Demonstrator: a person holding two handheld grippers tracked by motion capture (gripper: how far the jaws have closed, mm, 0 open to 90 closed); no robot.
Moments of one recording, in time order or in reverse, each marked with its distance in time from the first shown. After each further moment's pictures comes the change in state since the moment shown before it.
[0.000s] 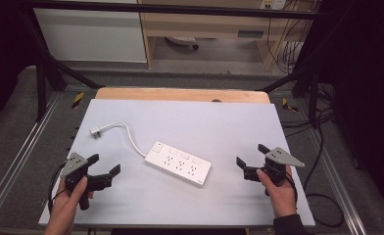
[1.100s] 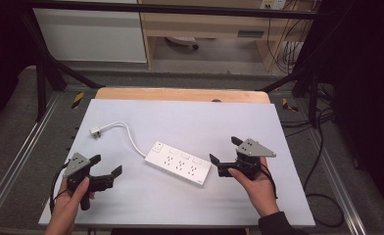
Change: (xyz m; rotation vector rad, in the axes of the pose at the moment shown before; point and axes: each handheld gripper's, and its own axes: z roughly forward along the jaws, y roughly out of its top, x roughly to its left) left arm -0.003 -0.001 0.003 0.014 -0.011 0.015; right arm 0.062 0.042 0.035 0.014 0.125 -0.110
